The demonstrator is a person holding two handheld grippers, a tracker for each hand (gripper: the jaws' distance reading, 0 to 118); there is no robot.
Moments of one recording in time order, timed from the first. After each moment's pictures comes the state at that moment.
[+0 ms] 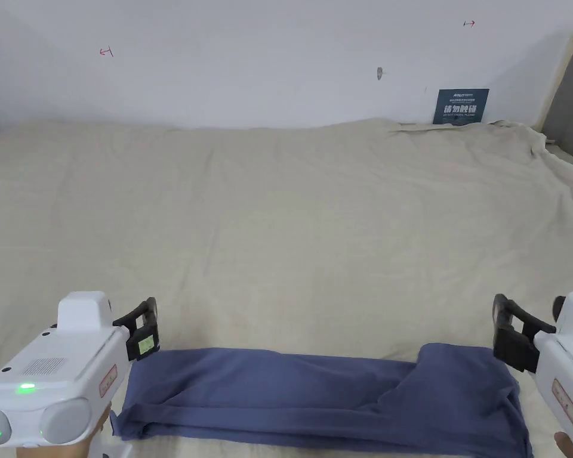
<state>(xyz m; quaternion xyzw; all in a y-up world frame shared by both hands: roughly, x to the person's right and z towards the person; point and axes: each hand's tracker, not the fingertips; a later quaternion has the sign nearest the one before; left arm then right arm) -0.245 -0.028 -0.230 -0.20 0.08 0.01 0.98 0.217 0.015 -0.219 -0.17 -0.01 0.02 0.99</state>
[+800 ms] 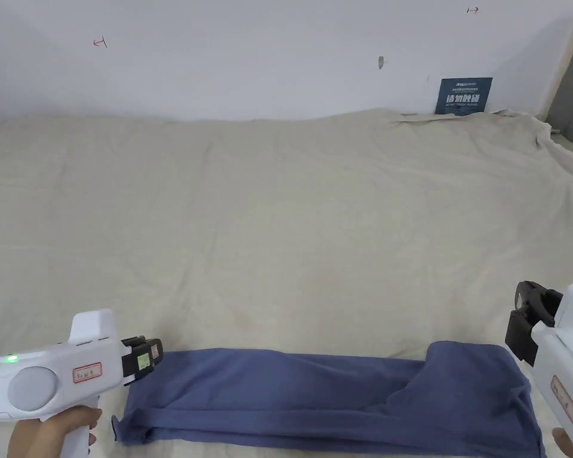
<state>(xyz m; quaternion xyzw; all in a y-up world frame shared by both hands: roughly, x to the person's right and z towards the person) -0.315 -0.071 -0.283 -0.40 -0.06 0.16 0.90 0.210 0.009 -0.234 -0.16 0.00 0.02 0.99</state>
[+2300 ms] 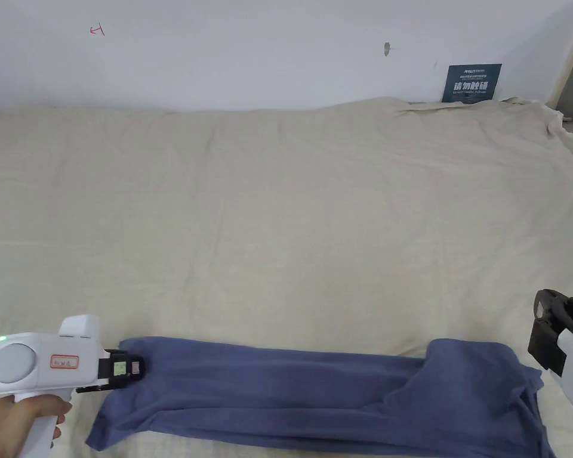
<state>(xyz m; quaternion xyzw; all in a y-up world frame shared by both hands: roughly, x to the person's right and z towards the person) -0.366 -0.087 -0.312 -0.49 -0.06 0.14 0.86 0.203 0.009 -0.236 -0.19 0.00 0.02 0.98</state>
